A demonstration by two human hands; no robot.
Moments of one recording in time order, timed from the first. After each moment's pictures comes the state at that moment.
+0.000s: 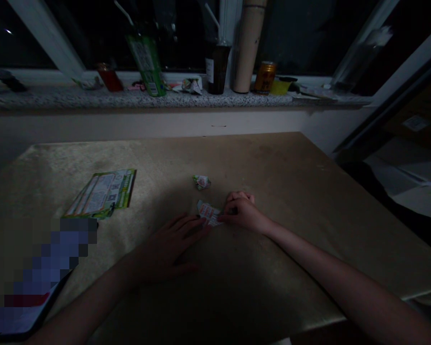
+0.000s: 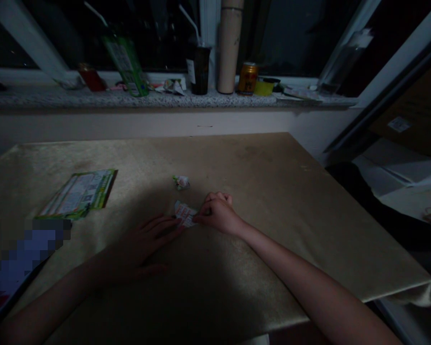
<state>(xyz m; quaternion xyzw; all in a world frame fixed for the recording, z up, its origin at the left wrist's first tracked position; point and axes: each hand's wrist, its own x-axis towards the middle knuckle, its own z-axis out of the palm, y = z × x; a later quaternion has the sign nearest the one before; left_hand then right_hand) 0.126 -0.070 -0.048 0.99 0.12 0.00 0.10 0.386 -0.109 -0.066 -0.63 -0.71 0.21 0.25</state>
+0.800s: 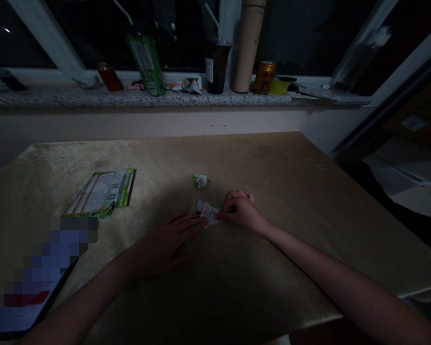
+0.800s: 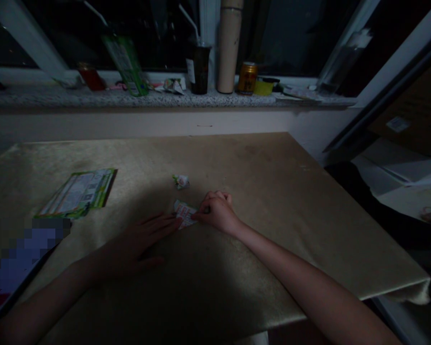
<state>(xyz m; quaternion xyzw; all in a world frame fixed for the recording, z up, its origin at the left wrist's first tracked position) 0.123 -0.062 -0.048 0.98 0.12 0.02 0.16 0.383 -0.108 -0.070 -0.64 -0.69 0.19 0.28</state>
